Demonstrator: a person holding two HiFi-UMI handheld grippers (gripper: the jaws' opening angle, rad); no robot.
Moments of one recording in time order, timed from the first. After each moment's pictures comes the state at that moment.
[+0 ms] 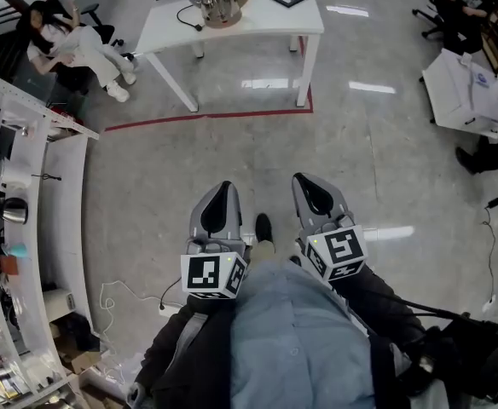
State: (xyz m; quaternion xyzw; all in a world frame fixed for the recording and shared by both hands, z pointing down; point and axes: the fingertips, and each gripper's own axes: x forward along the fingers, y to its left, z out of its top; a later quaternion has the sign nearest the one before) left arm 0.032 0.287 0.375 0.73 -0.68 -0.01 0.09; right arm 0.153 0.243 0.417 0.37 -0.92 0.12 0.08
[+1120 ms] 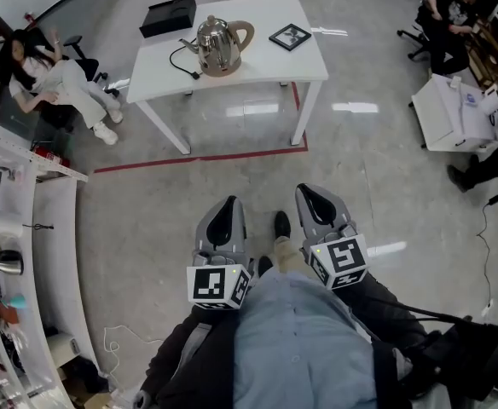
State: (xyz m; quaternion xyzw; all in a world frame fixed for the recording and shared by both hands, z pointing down) left arm -0.047 0.142 0.372 0.76 -0.64 -0.03 0.11; right arm 0.077 0.100 0.399 0.40 -0.91 0.08 0.10
